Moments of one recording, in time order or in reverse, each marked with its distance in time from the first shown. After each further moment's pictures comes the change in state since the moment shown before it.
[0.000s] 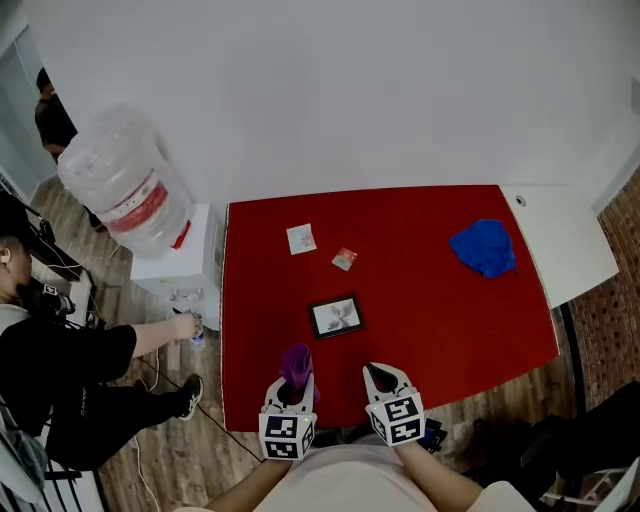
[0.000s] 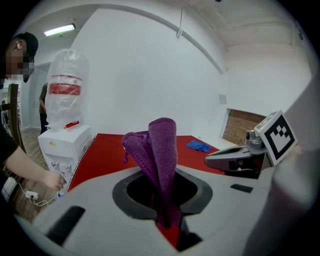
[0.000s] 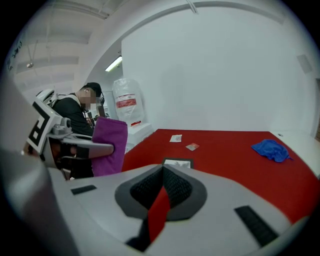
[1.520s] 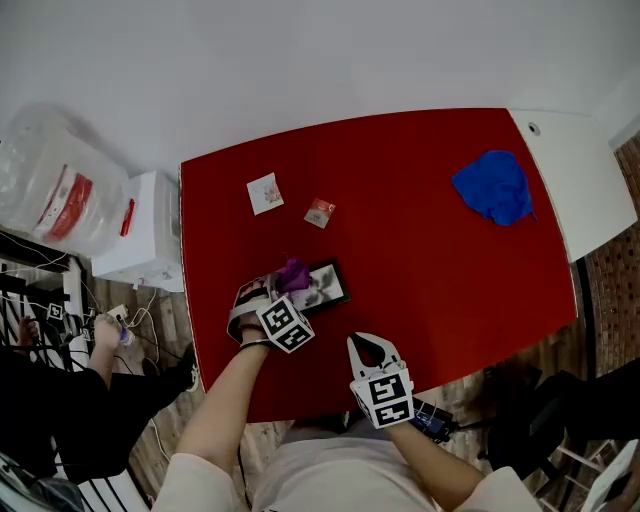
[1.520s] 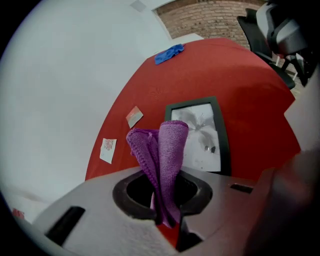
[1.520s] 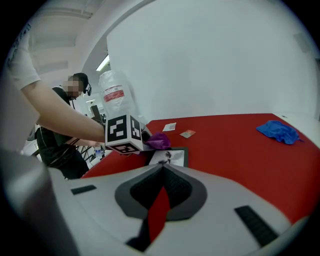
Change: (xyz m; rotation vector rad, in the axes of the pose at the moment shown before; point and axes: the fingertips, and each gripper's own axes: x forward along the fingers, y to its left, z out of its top) left arm 0.251 0.093 -0.071 1.074 0.643 -0.020; right arm 0.069 -0.050 -0.041 0.089 0.074 0.025
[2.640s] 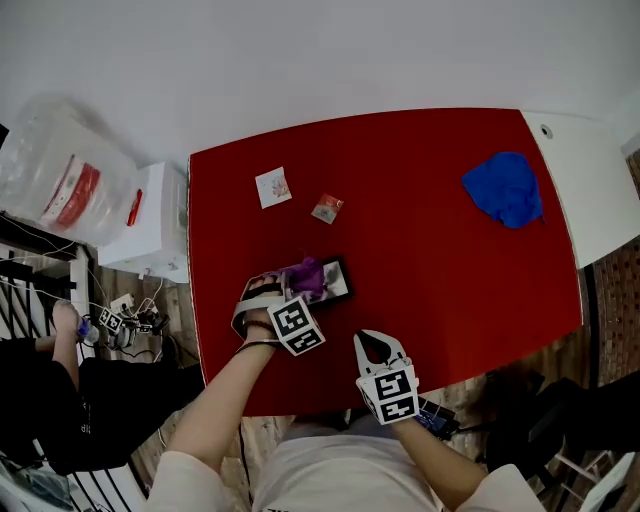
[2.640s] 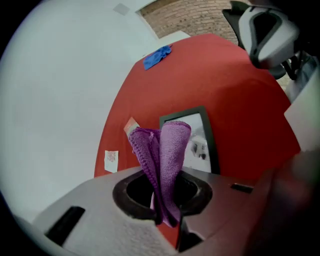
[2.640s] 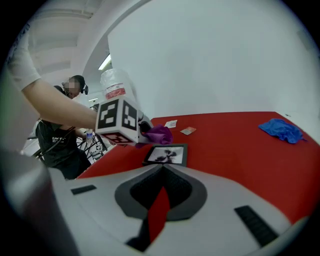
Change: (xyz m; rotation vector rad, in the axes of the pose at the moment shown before) left arm -0.026 0.002 0.022 0.144 0.028 0.025; right arm 0.002 -0.008 -0.010 -0.011 0.022 0.032
